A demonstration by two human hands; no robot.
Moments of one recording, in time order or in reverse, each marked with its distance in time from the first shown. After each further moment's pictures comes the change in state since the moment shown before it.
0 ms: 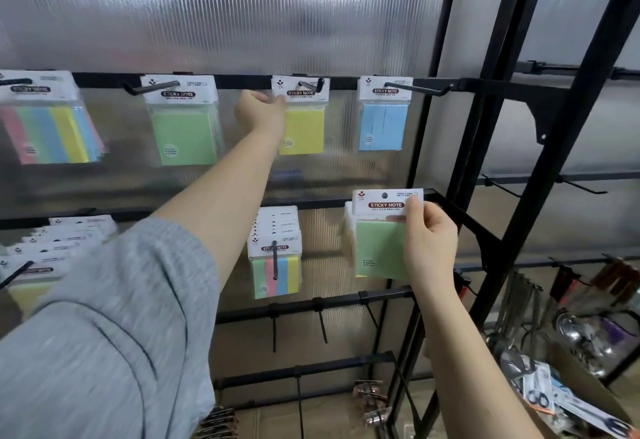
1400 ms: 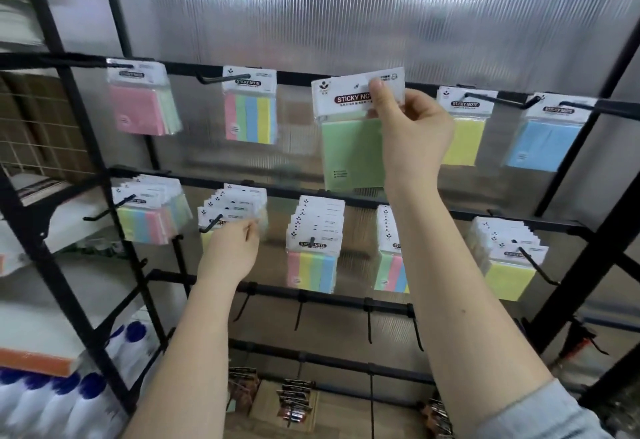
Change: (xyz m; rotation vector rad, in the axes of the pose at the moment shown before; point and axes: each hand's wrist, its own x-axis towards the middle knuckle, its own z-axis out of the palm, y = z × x) left_hand -0.075 -0.127 -0.302 0.730 -0.133 -0.063; right_hand -0.091 -0.167 0.177 0.447 -0.289 -0.150
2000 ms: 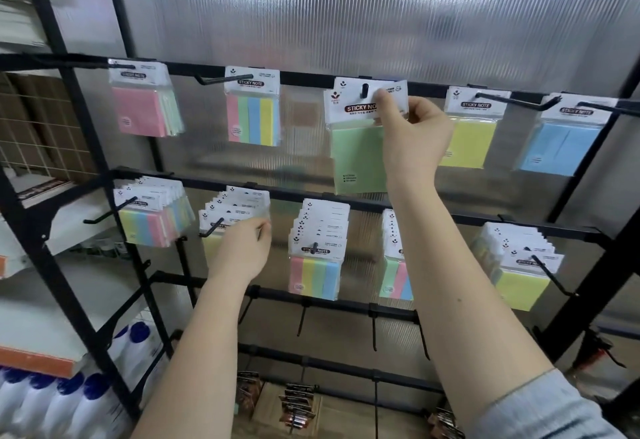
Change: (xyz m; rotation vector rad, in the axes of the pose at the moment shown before) left_hand 0.010 0.011 0.009 0.047 -0.012 0.029; right_hand 0.023 0.028 0.007 -0.103 0.046 0.036
